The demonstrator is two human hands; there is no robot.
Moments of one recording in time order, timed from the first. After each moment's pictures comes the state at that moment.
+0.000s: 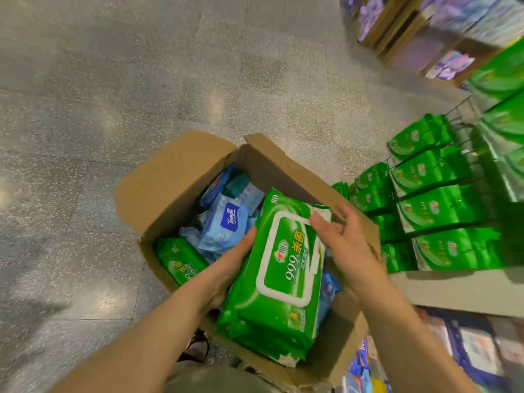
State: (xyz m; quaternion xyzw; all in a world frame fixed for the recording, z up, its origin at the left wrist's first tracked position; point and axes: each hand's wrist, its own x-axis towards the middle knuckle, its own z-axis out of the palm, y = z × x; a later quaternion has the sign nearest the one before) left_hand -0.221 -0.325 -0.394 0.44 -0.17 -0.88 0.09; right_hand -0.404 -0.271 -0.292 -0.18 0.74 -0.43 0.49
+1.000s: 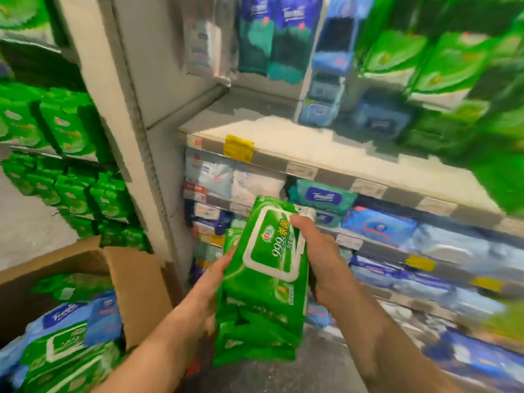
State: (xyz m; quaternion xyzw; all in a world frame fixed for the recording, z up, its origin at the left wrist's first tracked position) left_hand -0.340 0.125 -0.151 0.13 -0.42 -0.87 -0.24; right_hand -0.382 0.279 -0.177 0.22 0.60 -0.76 0.10
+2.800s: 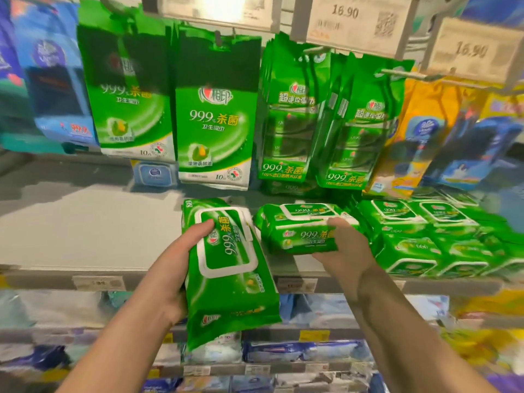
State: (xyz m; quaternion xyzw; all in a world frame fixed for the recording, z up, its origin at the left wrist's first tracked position) left_hand -0.568 0.424 -0.103 0.08 -0.51 -0.80 -0.30; right_hand -0.556 0.690 -0.136 0.32 0.47 -0.80 -0.18
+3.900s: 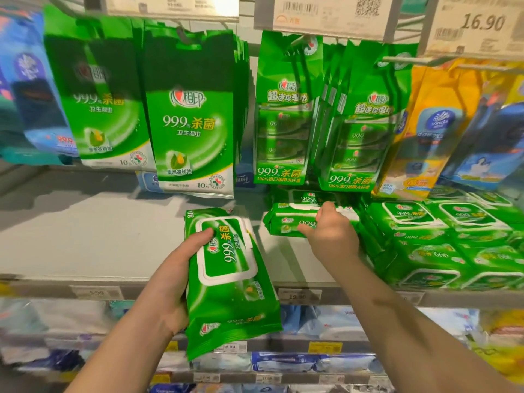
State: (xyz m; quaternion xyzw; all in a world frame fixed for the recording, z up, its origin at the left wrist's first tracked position) left_hand -0.579 0.443 -0.111 0.11 -0.51 -0.81 -0.27; right_hand -0.614 0.716 -0.159 0.27 0.92 -0.23 -0.16
